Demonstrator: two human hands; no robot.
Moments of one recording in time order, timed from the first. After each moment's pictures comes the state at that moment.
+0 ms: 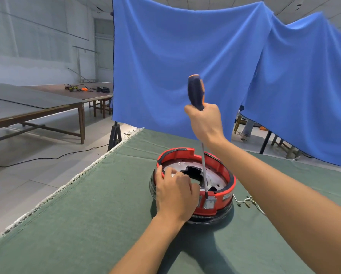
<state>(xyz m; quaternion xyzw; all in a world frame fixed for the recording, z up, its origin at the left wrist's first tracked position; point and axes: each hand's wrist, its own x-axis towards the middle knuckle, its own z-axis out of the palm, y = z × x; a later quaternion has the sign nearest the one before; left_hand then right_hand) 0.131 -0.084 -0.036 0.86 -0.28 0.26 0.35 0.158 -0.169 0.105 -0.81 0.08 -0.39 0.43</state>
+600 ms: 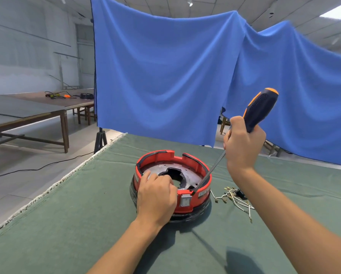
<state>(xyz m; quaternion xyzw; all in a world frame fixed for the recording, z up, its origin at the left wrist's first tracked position) 0.124 -0.087 -0.040 0.83 -0.32 0.28 0.36 0.059 -0.212 0.094 -0.57 0.09 -0.60 0.56</state>
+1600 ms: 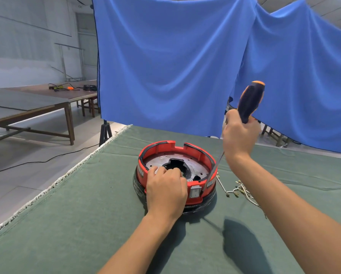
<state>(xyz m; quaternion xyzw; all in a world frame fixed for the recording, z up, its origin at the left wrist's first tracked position) 0.129 -0.094 -0.039 0.84 -0.30 0.33 0.31 0.104 -0.224 0.075 -0.58 0.16 -0.58 0.54</state>
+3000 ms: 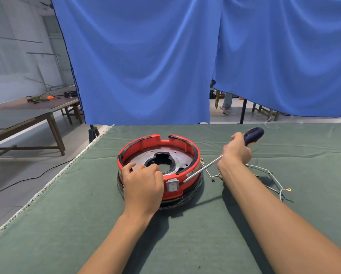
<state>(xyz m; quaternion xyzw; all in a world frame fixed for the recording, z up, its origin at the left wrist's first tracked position) 0.139 -0.096 -0.045 0.86 -0.32 0.26 0.31 0.095 -0.296 0.000 -0.28 0.45 -0.52 0.67</state>
